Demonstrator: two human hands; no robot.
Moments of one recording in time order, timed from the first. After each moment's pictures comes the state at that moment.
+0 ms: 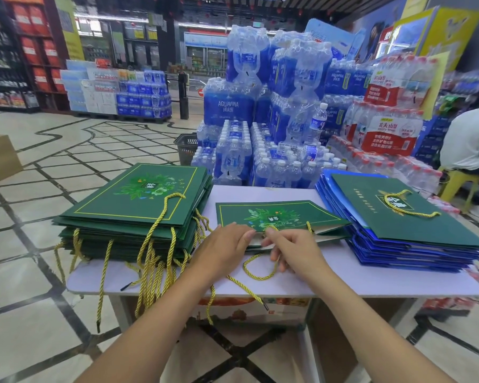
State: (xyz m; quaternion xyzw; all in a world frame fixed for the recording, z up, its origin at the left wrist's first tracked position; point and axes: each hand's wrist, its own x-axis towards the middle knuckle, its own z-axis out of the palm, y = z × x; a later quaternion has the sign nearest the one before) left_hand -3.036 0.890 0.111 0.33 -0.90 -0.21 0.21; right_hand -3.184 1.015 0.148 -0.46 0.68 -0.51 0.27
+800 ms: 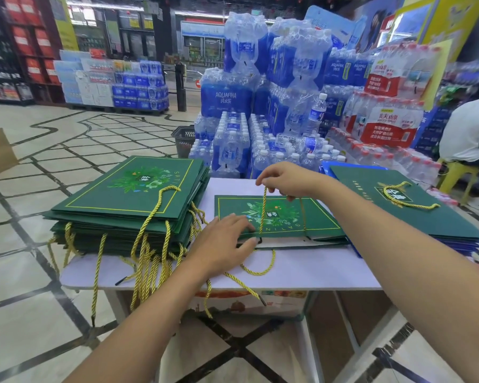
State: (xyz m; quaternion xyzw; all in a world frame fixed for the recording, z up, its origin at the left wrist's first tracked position) left_hand -3.032 0.899 0.119 0.31 -0.93 -0.11 0.18; right_hand -3.245 0.921 0.243 -0.63 0.72 -0.20 0.19
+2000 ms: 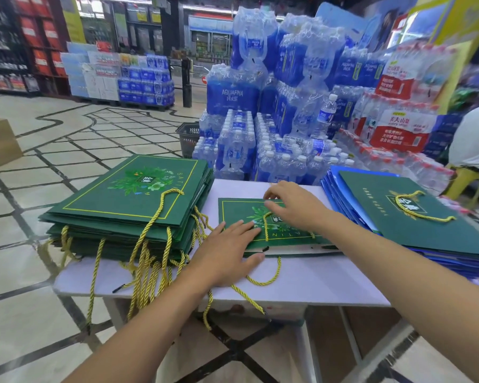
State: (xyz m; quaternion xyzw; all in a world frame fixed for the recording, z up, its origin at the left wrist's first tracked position) left_hand -3.040 0.887 0.108 0.30 -0.95 -0.07 0.11; right_hand -3.268 0.906 0.175 -0.71 0.69 -0.14 -0.03
